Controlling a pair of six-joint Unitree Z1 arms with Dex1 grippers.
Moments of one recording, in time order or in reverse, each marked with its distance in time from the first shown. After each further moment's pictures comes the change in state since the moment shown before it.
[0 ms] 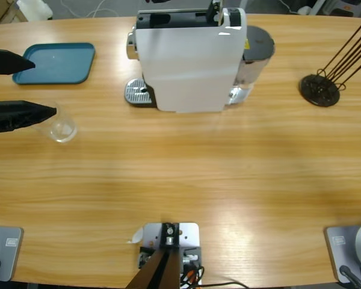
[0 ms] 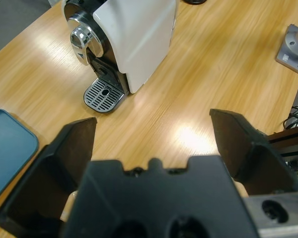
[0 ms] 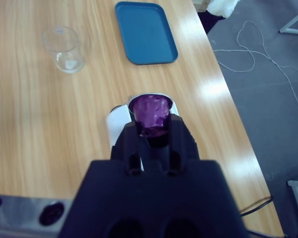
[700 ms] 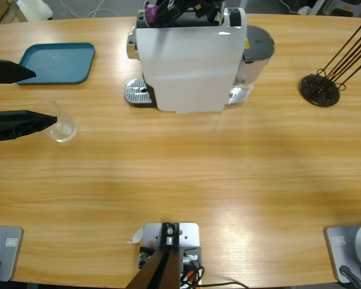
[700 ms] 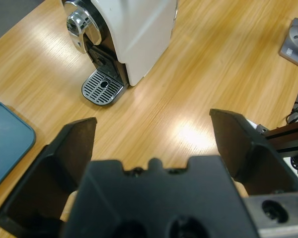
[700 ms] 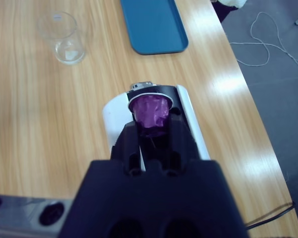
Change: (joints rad) arm 0 0.007 -0.012 0.030 0.000 0.000 -0.002; arm 1 -0.025 0.050 0.062 -0.071 0.049 0.000
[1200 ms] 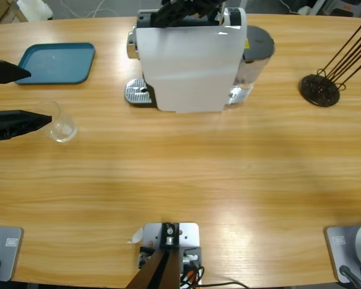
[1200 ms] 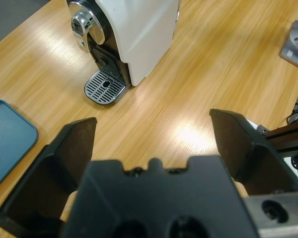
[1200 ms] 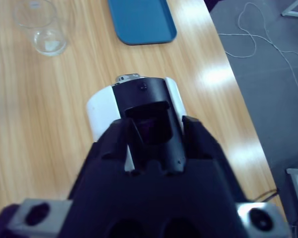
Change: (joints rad) arm 0 0.010 -0.018 0.010 -0.001 0.000 -0.001; arm 1 0.029 -0.004 -0.004 0.000 -0.115 0.002
